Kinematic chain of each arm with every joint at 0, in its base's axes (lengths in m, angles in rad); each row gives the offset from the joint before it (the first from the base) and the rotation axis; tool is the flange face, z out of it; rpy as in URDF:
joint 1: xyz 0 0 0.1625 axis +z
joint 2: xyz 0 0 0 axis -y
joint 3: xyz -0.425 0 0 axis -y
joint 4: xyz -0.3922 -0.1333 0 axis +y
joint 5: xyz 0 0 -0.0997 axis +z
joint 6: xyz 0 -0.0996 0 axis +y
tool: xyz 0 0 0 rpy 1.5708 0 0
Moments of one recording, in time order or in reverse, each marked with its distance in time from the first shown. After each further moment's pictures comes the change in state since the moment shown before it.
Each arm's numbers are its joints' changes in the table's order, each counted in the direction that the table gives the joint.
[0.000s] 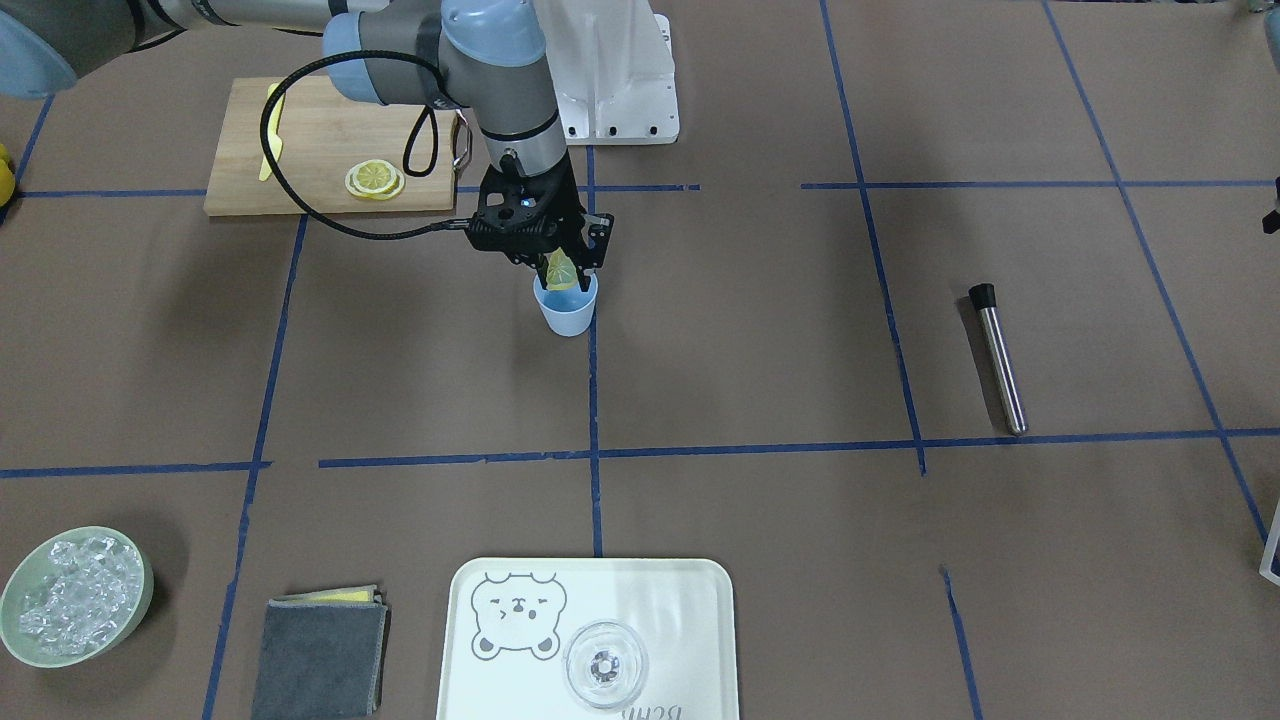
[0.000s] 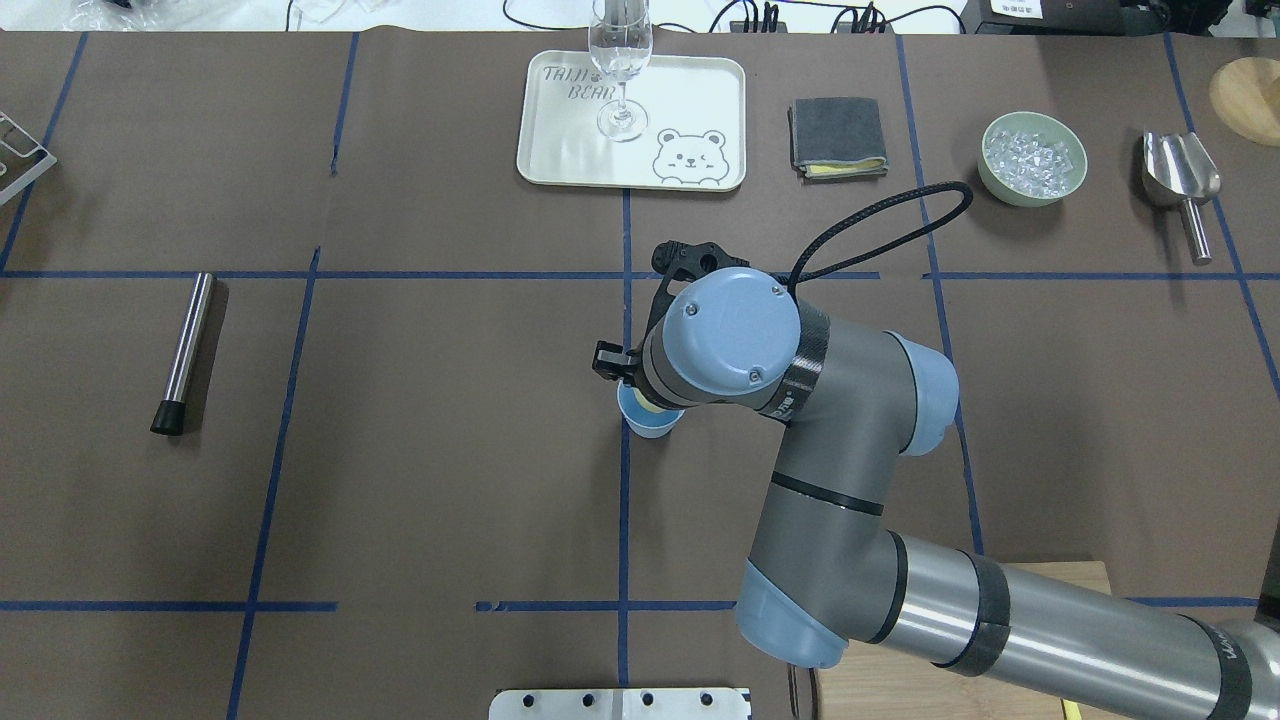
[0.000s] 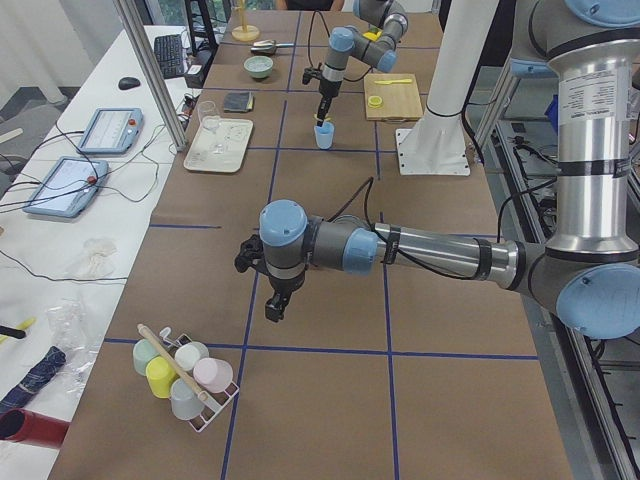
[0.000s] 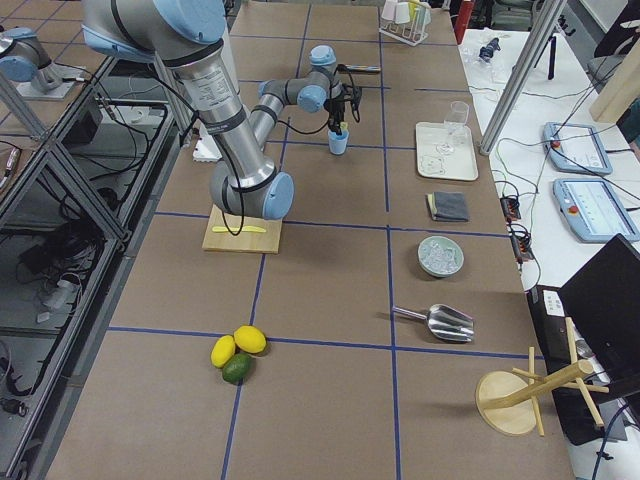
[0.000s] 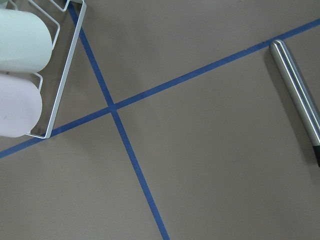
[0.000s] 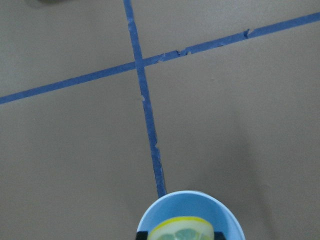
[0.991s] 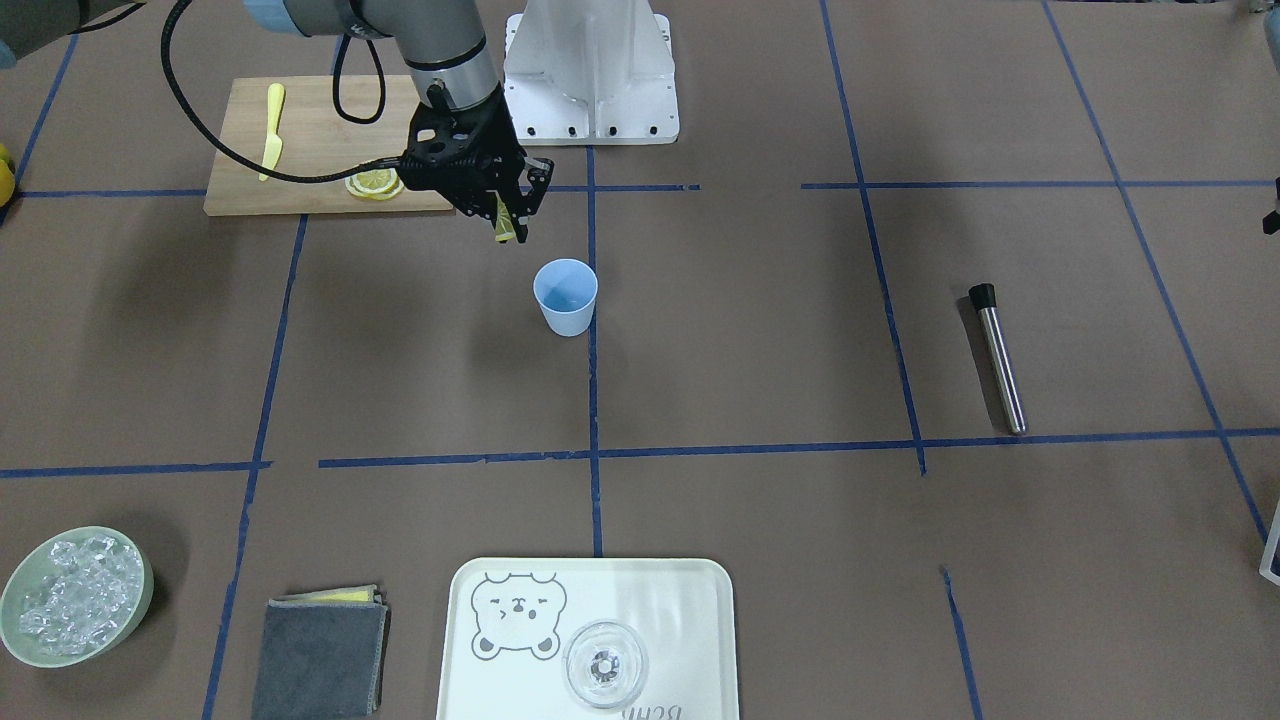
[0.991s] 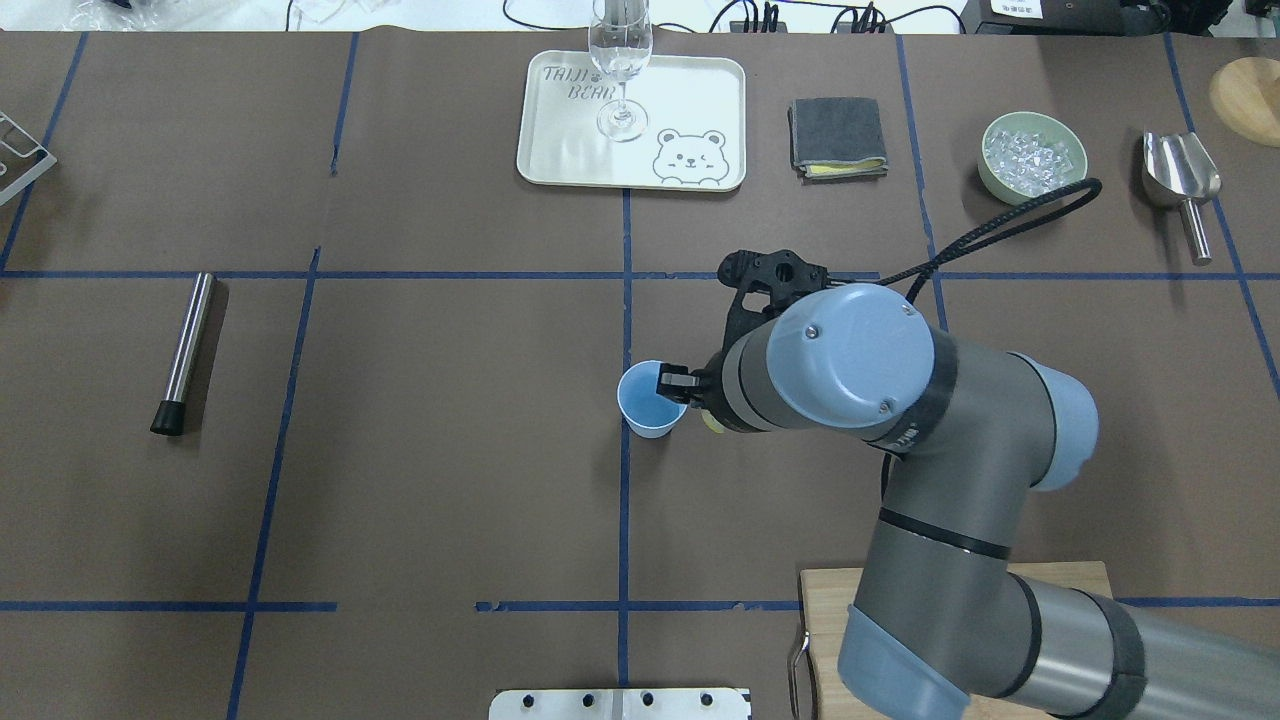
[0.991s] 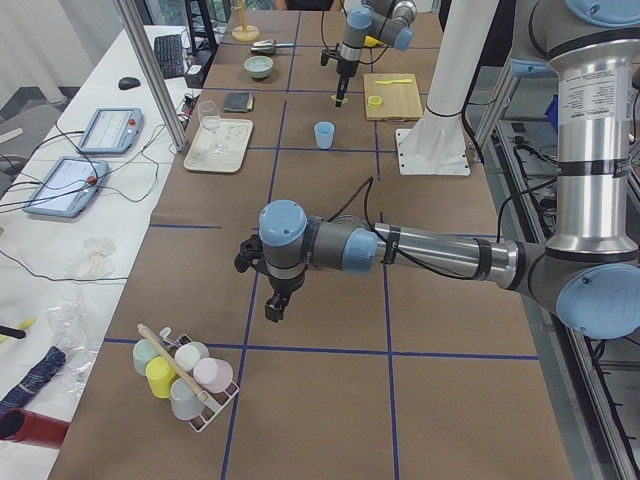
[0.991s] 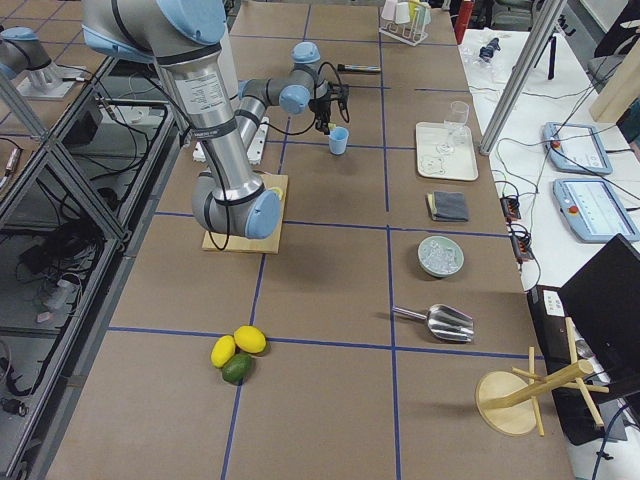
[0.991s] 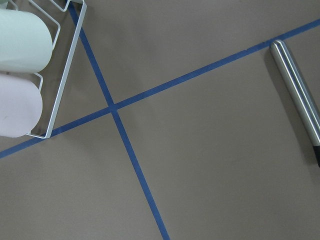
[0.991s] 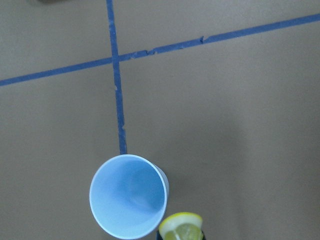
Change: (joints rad) left arm 0.001 -0.001 0.003 0.000 0.000 0.001; right arm 0.014 -0.107 0.211 0.094 0.000 0.062
